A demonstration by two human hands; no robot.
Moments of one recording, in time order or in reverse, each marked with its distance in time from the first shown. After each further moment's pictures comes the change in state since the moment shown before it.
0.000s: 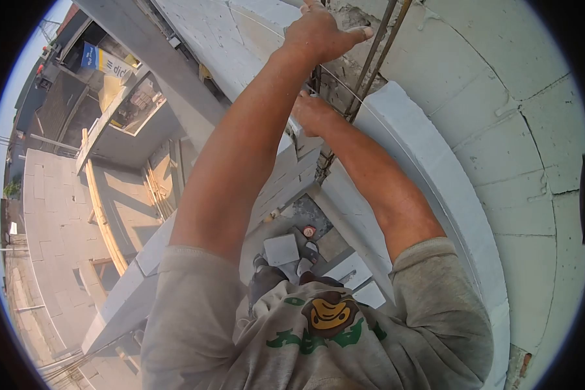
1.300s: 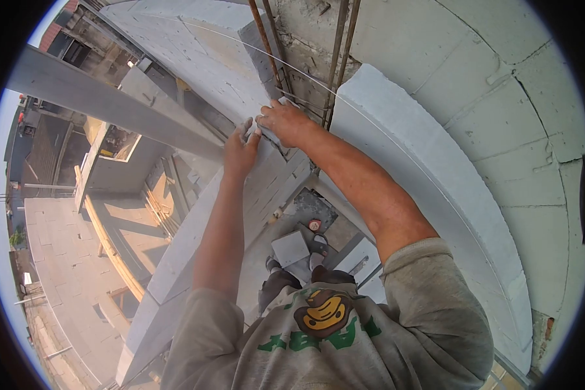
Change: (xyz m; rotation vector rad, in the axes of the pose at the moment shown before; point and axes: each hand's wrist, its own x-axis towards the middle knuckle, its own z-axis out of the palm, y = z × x) left_hand -0.157 -0.193 0.127 -0.427 0.054 -0.263; right_hand -0.003 -0.016 0.029 0.120 0.143 0.020
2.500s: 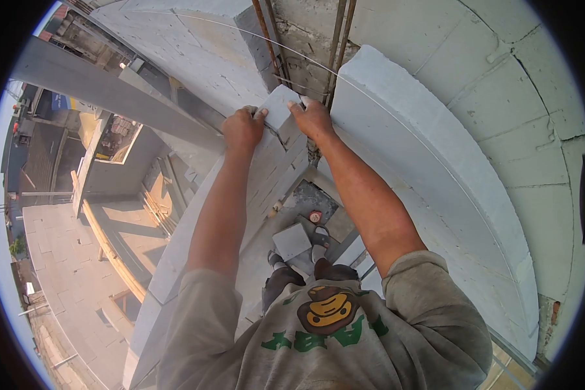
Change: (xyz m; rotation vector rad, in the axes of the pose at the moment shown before) left_hand 0.024 0.026 0.011 0.629 -0.005 0.007; right_hand -0.040 0.002 0.038 0.905 0.331 0.915
